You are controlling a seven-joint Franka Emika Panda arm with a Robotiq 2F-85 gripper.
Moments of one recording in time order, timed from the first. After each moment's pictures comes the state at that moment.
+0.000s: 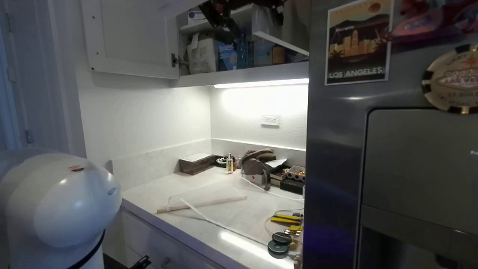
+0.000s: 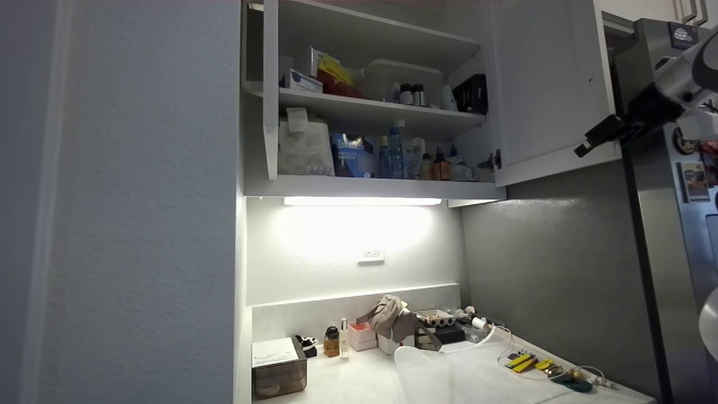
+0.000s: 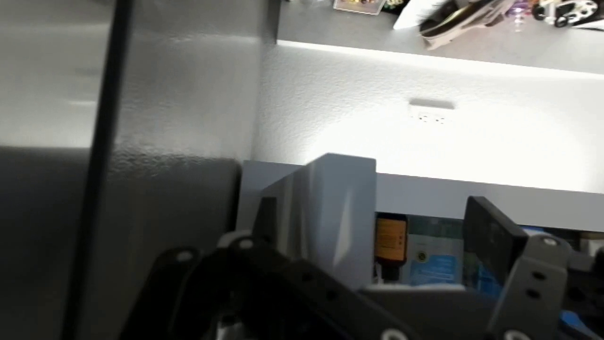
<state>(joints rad) -0.03 -1.47 -0.51 -2.59 -0.36 2.31 -0.33</state>
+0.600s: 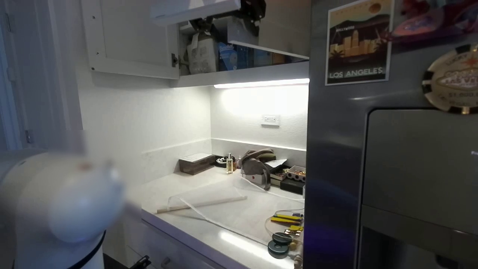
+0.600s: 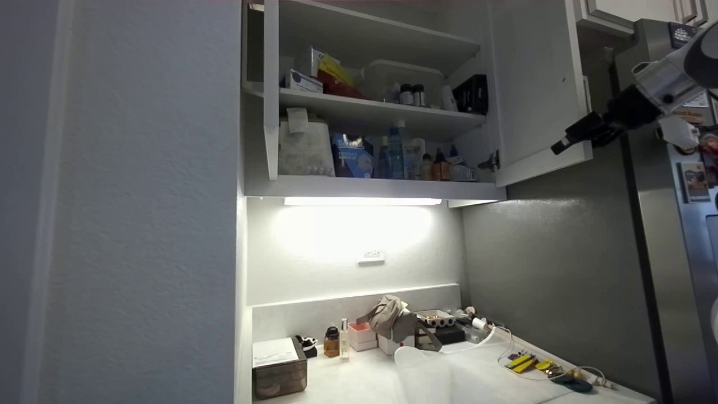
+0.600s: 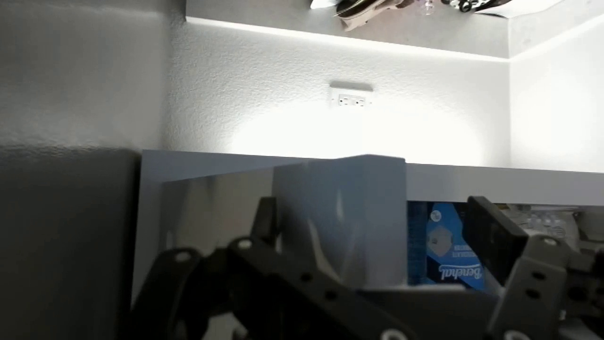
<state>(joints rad) 0.06 -1.49 -0.49 -2.62 -0.23 2.32 -0.37</state>
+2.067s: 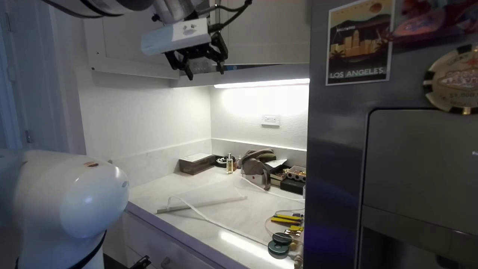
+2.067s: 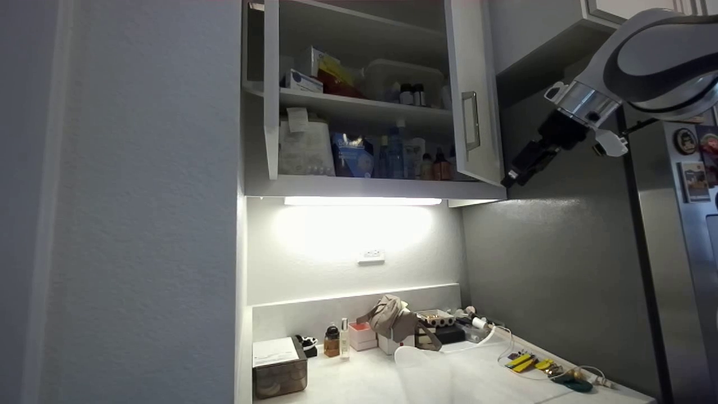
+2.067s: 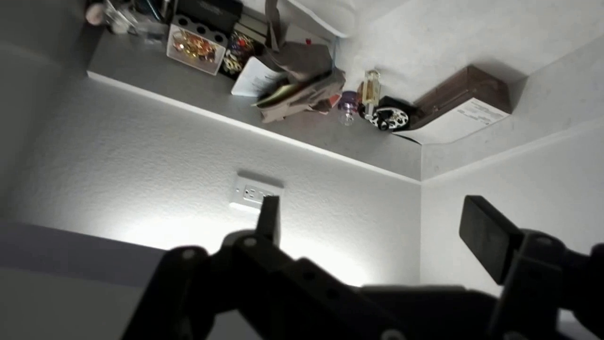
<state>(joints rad) 0.14 -1.32 -0.27 -2.67 -0.16 2.22 -0.37</state>
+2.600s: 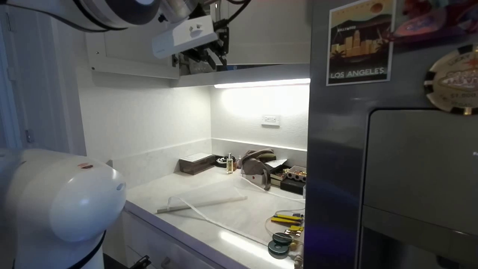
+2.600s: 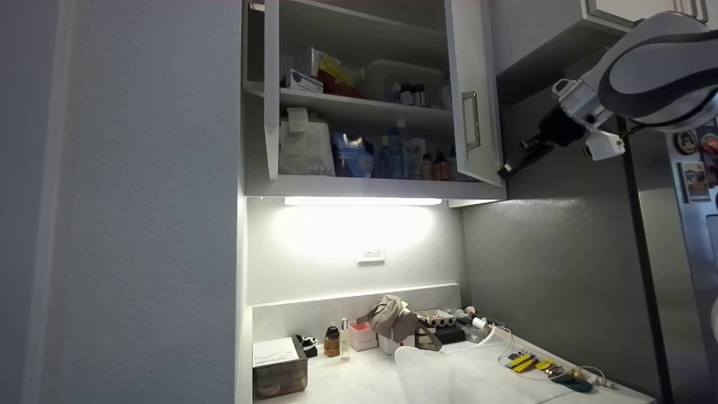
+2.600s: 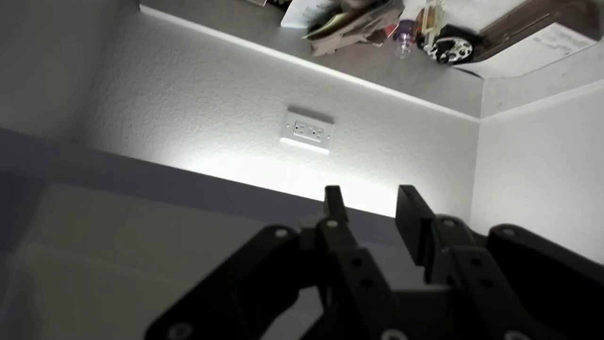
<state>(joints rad) 0.07 -1.31 -0.27 -2.73 -0.17 2.51 -0.37</state>
